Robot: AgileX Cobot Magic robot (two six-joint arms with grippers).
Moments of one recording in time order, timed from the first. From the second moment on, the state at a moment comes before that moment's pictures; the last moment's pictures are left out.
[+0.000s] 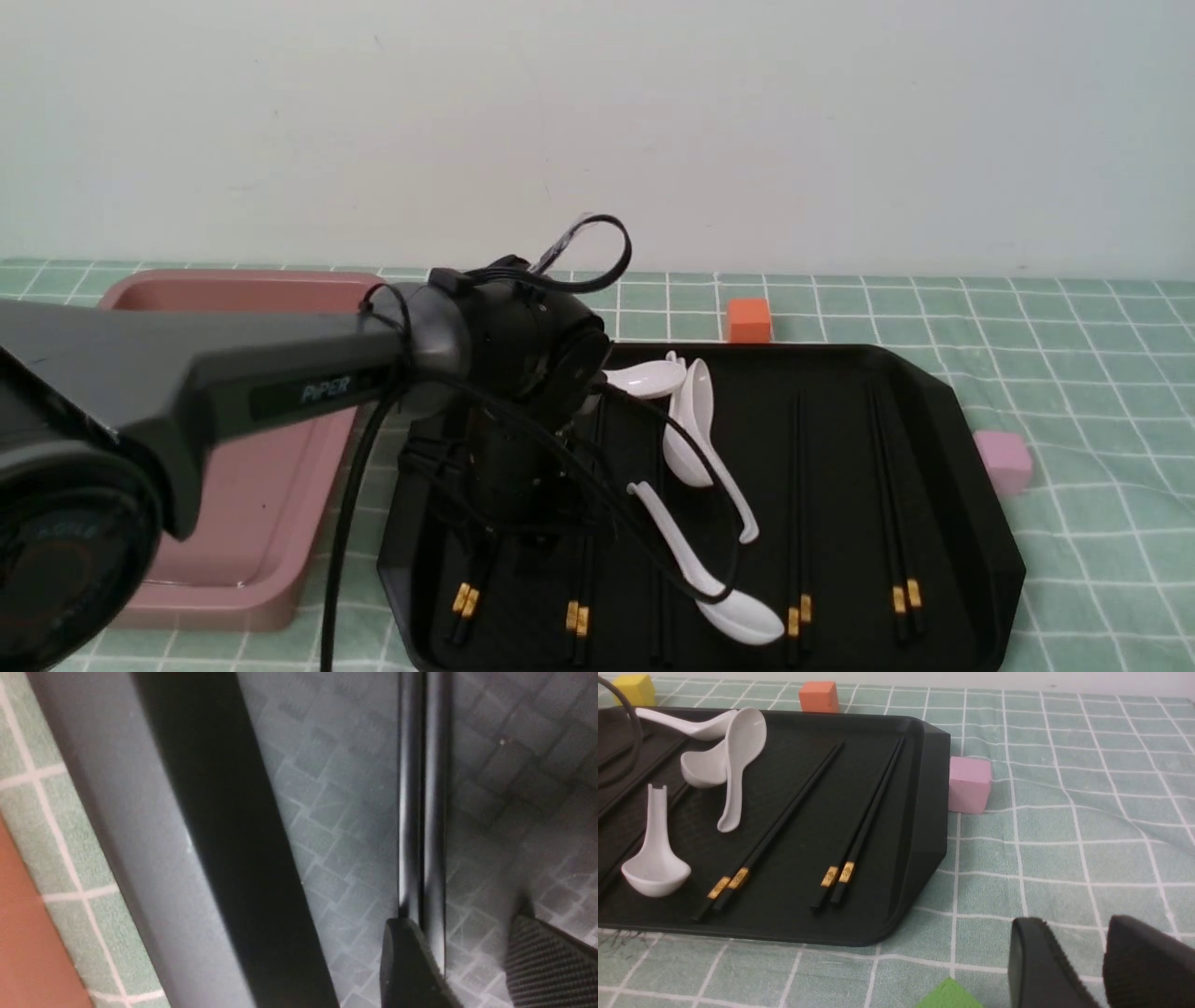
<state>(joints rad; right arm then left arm) 0.09 -0.01 0.02 -0.03 0.36 0.09 -0.62 2.09 -1.49 0.24 0.97 -0.47</state>
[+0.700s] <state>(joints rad) 0.09 -0.01 0.02 -0.03 0.36 0.09 -0.62 2.11 -1.50 0.27 0.98 -0.54</state>
